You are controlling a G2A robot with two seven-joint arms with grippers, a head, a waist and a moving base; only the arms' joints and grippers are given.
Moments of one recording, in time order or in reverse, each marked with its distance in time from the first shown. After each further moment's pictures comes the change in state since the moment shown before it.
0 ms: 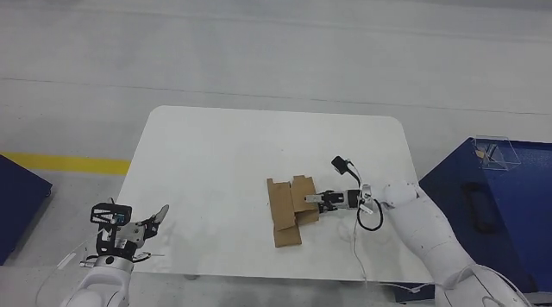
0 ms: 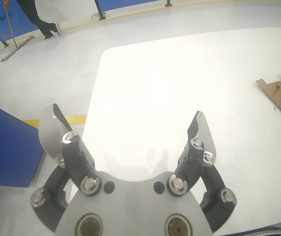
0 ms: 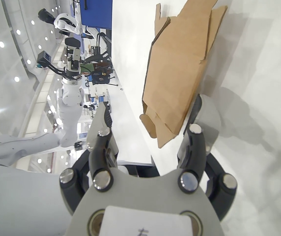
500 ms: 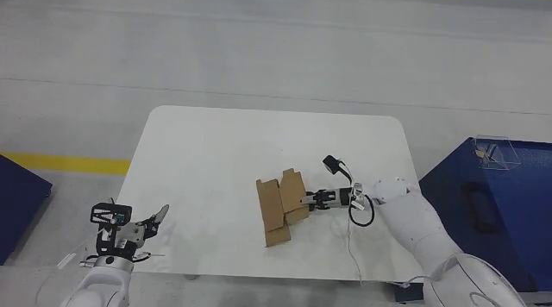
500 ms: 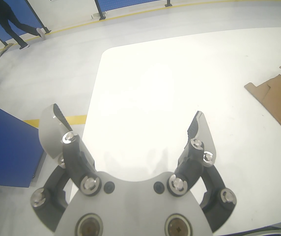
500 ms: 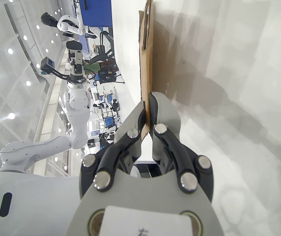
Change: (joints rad) left arm 0.000 0.000 0.000 0.000 0.000 0.000 0.000; right arm 0.071 -0.056 -0.115 0.081 0.084 0.000 0.000
